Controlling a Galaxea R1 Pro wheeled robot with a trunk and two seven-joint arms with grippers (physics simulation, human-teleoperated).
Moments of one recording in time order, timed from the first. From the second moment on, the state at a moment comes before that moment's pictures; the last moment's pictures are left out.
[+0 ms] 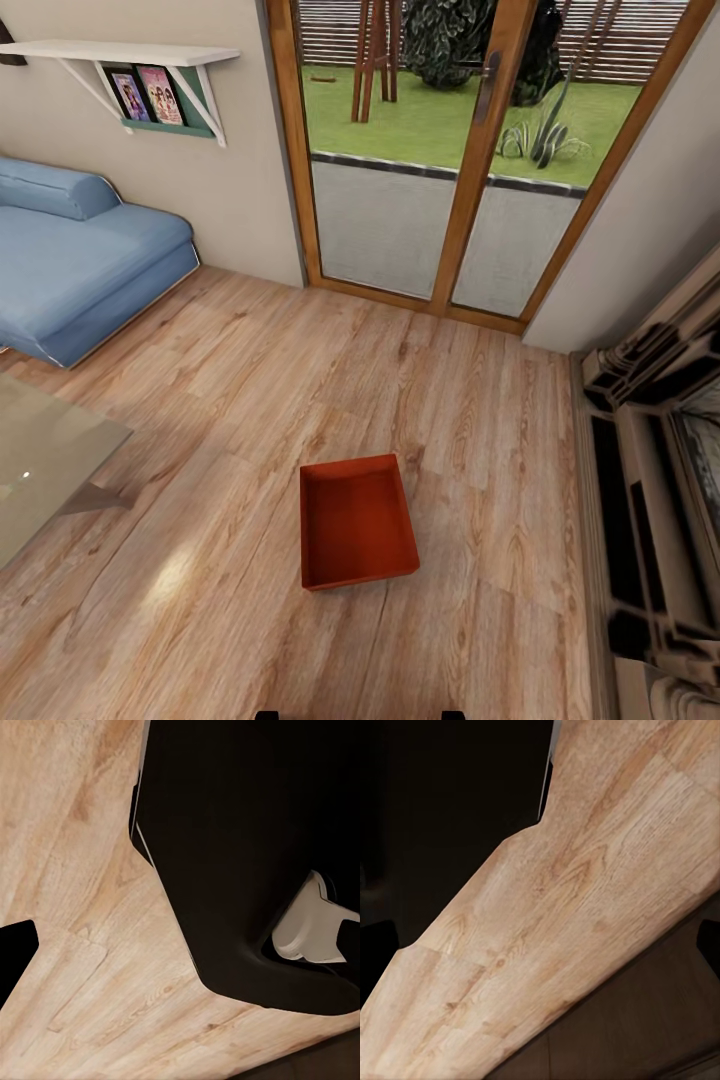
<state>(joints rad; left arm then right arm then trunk) -0.24 0.01 0.02 0.00 0.22 -0.01 0.00 -0.16 -0.05 0.20 0.03 -0.04 -0.13 -0.04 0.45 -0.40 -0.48</state>
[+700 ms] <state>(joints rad) -0.24 0.01 0.02 0.00 0.22 -0.01 0.00 -0.16 -0.04 0.20 0.03 -0.04 -0.13 -0.04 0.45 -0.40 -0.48</state>
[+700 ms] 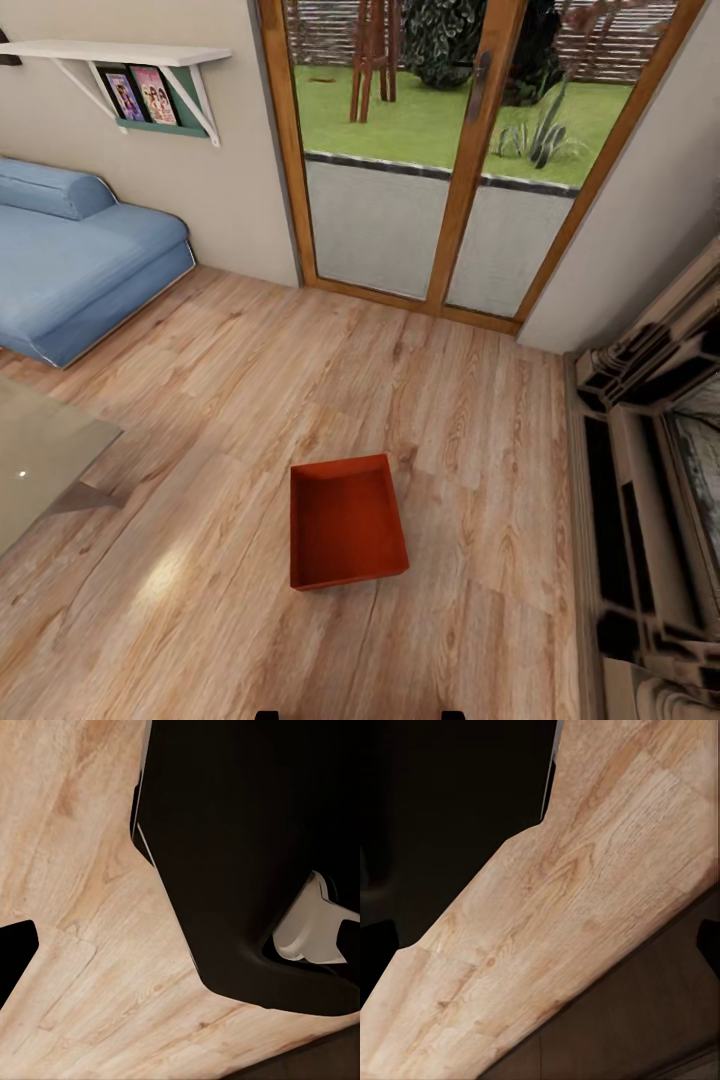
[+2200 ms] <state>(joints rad) -0.24 0.01 0.02 0.00 0.22 -0.01 0.00 -0.16 -0.05 0.20 0.03 -0.04 -0.13 -0.04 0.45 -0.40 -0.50</state>
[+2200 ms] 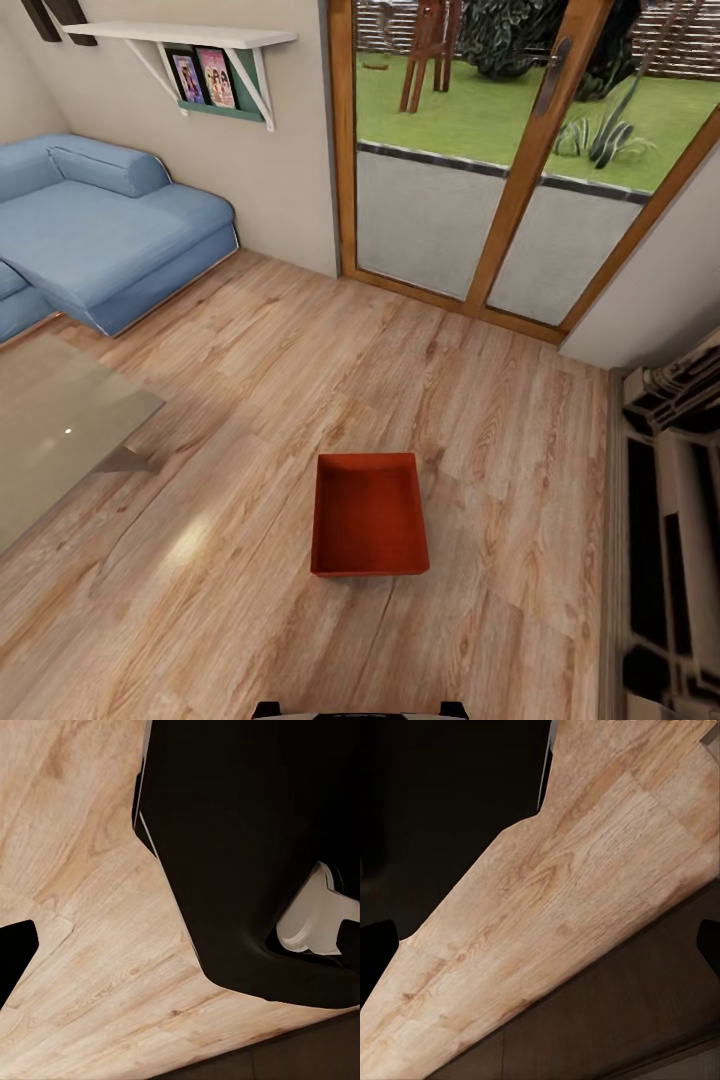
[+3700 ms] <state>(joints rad) -0.24 0.01 0.02 0.00 0.22 -0.01 0.00 -0.16 -0.05 0.20 0.03 -0.04 -0.14 -0.04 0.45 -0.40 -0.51</state>
